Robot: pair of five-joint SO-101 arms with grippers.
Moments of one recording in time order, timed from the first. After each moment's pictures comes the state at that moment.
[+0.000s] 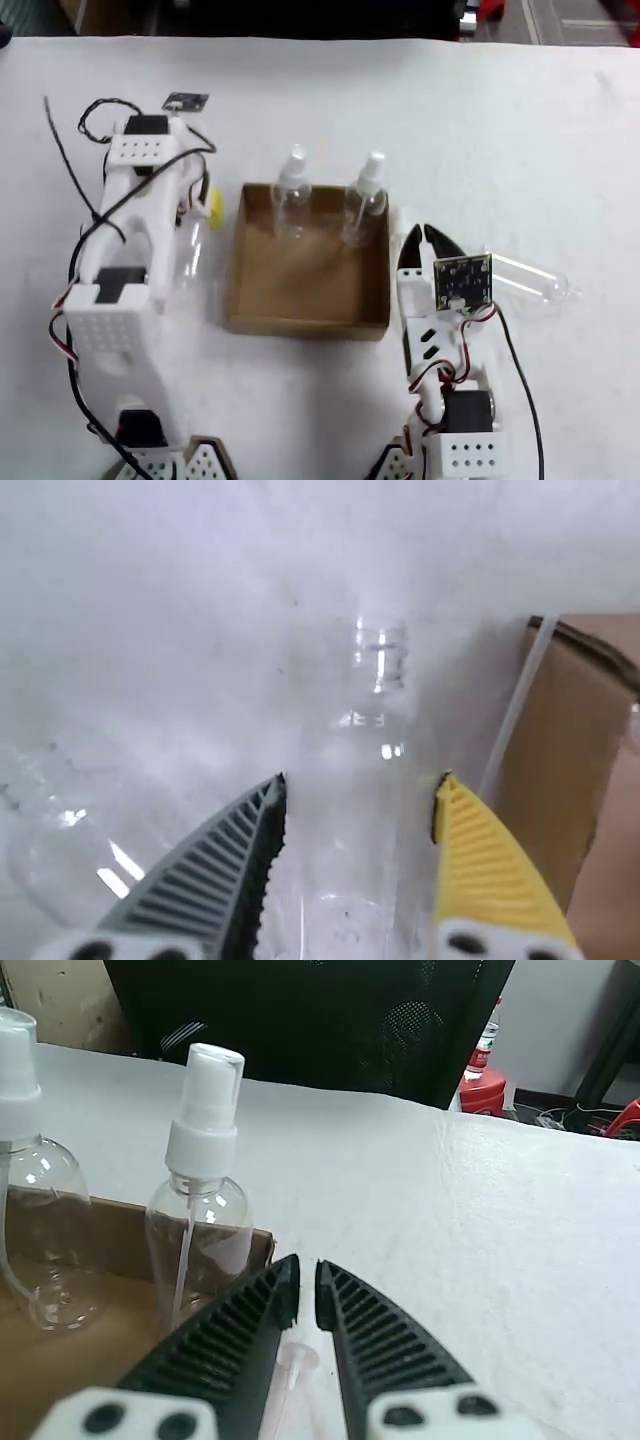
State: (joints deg) left arm -6.7 33.5 -16.1 84.3 -2.6; right arm -5.1 -102.5 95.6 28.5 9.5
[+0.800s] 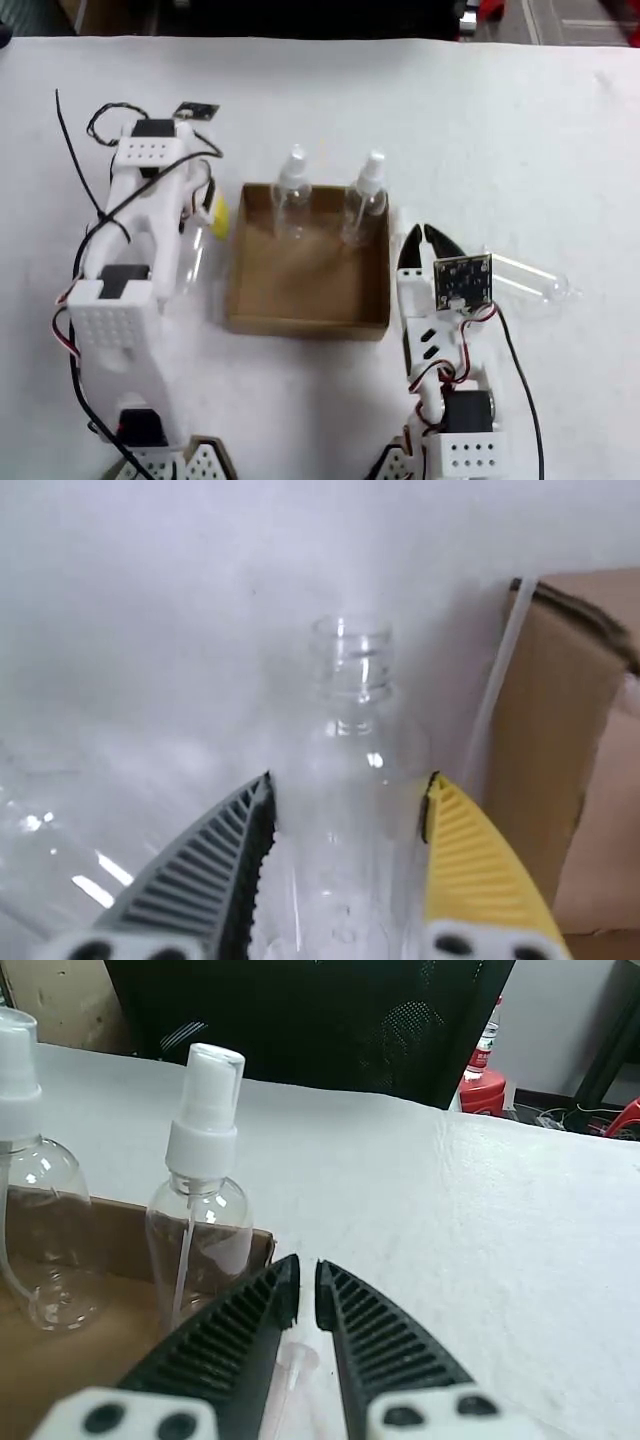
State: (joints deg) left arm -6.3 33.8 -16.4 87.2 -5.2; right arm -5.1 -102.5 95.6 28.5 9.5
